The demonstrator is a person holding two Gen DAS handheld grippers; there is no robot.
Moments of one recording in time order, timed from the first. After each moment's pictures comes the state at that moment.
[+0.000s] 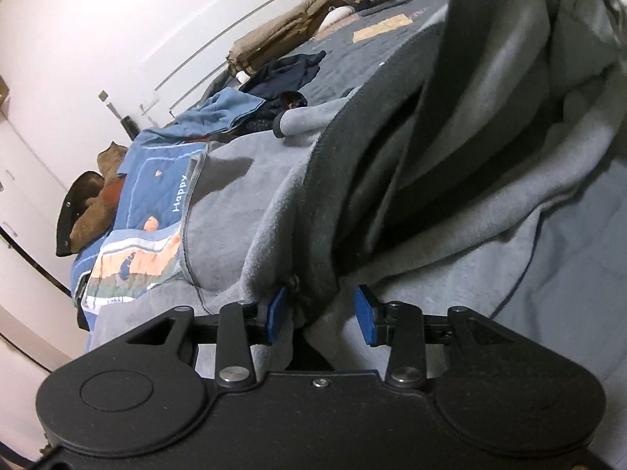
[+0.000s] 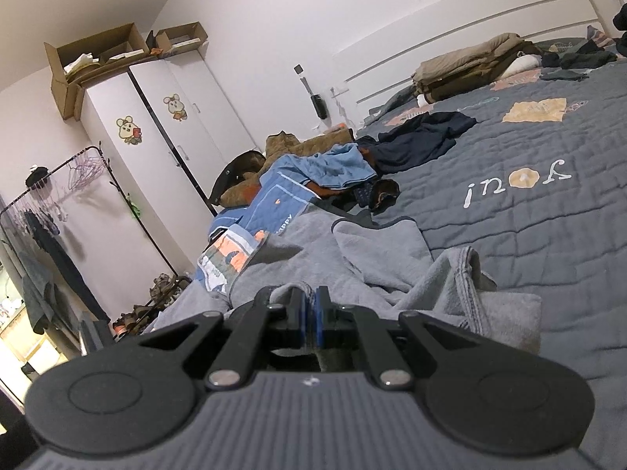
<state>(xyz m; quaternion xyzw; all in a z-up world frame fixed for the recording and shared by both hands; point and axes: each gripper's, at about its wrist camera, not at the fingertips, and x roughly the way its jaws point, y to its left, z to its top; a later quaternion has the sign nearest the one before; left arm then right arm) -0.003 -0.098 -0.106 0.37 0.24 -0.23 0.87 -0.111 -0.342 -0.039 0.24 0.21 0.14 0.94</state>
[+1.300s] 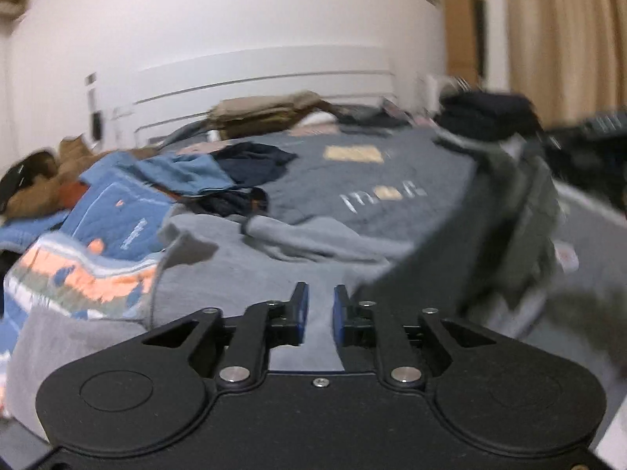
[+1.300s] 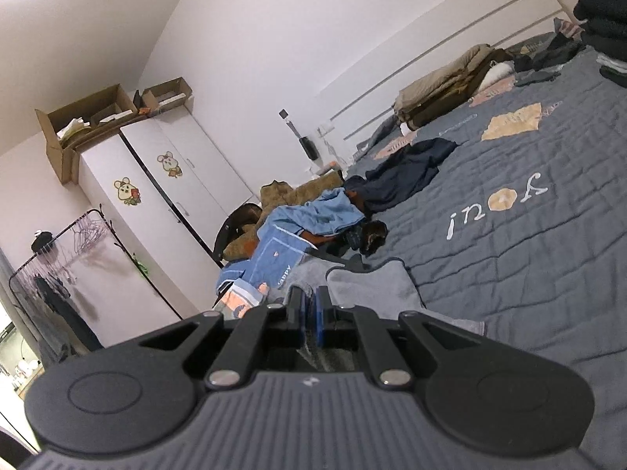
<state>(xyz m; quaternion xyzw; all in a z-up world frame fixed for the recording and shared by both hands) -0.014 -0.067 -0.027 0.15 0.20 -0.37 0.90 -0.125 -0.383 -0.025 0.31 0.15 0.12 0.93</state>
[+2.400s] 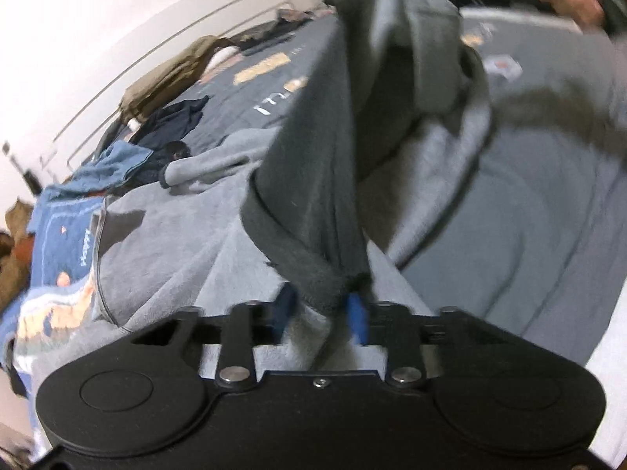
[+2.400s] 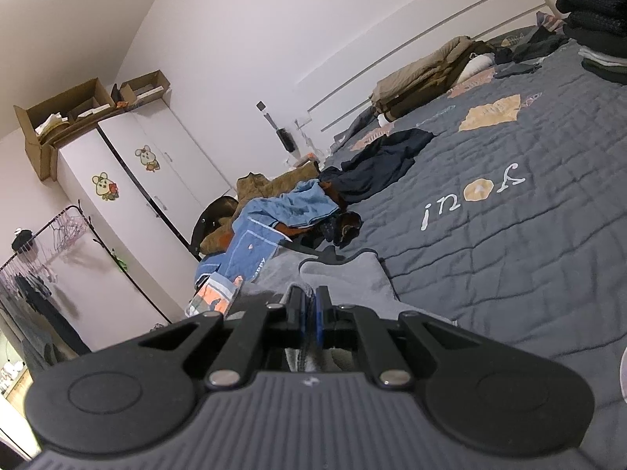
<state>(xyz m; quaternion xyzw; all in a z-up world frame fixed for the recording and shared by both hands) -0.047 -0.091 -0.091 0.36 0.24 -0.41 0.80 -0.123 -0.392 -0.031 0.31 0.18 0.09 0.93</state>
